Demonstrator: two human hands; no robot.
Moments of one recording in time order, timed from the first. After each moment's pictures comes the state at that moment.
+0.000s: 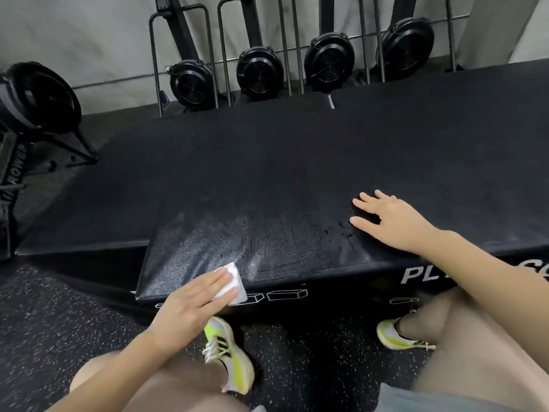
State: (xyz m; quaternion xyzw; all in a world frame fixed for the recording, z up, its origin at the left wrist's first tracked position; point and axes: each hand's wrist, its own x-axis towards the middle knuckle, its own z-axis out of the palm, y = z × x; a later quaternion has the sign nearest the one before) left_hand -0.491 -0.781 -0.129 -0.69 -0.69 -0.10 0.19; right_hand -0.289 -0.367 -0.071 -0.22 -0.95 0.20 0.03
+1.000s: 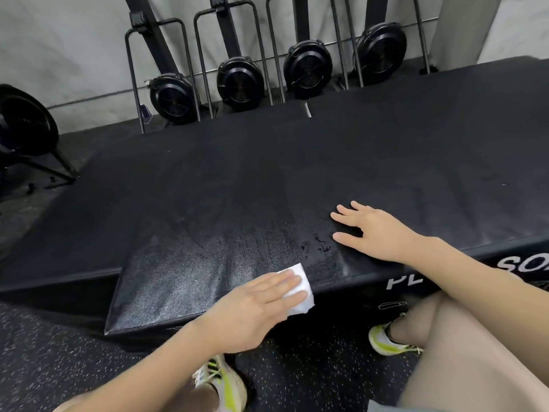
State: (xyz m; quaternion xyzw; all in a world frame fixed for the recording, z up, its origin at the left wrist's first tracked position) left_hand -0.429 -0.649 -0.097 -0.77 -0.63 -0.09 0.04; right_hand -0.282 -0.351 -0.068 -0.18 -0.96 0.19 0.01
